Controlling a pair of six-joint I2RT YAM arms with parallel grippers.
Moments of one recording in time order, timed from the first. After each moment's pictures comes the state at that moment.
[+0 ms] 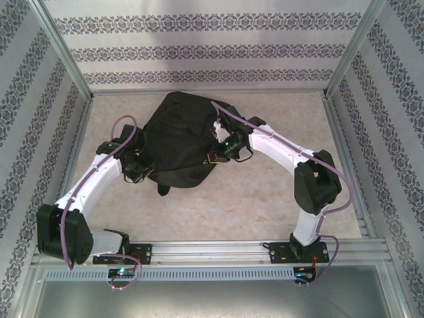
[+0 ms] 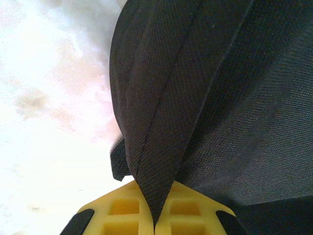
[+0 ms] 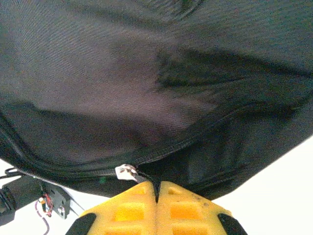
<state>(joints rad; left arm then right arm) -0.17 1.30 1.01 -0.93 0.11 -0.96 0.55 1.82 1.47 -0.84 -0.48 0.43</state>
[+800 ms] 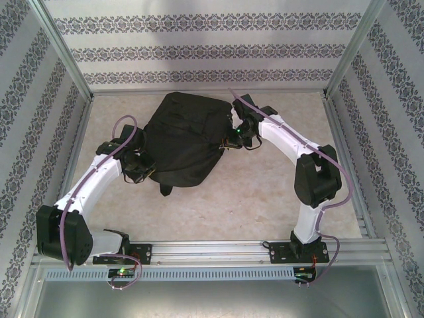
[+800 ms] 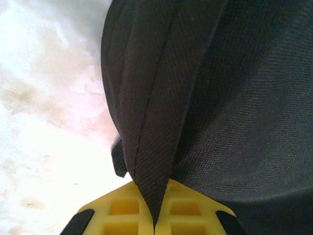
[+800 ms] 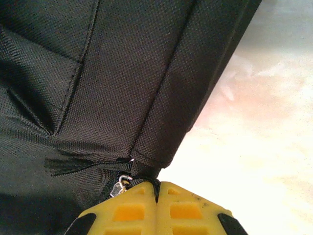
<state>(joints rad) -0.19 1.30 1.01 -0.93 0.16 -0.94 0.42 1.87 1.56 -0.87 -0.35 0.48</state>
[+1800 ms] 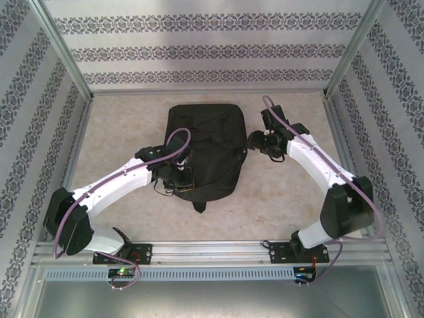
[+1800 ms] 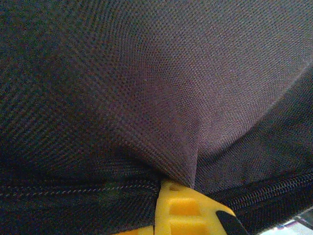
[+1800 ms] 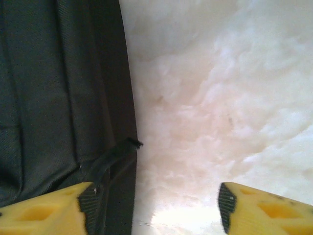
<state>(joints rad) -0.68 1.41 1.09 -0.92 0.23 -0.85 0.33 1.48 1.21 -0.79 0.00 0.60</state>
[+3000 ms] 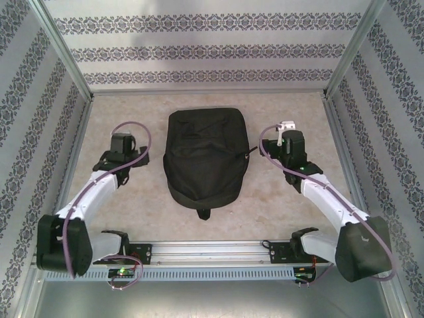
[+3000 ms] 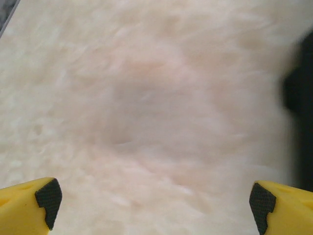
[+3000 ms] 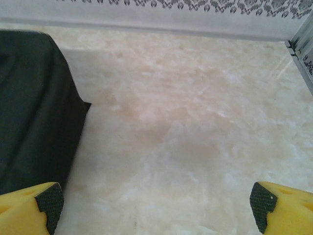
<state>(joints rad) -0.04 1.22 0.69 -0.29 -0.25 -0.22 0.20 1.16 0.65 -0.01 0.19 0.07</state>
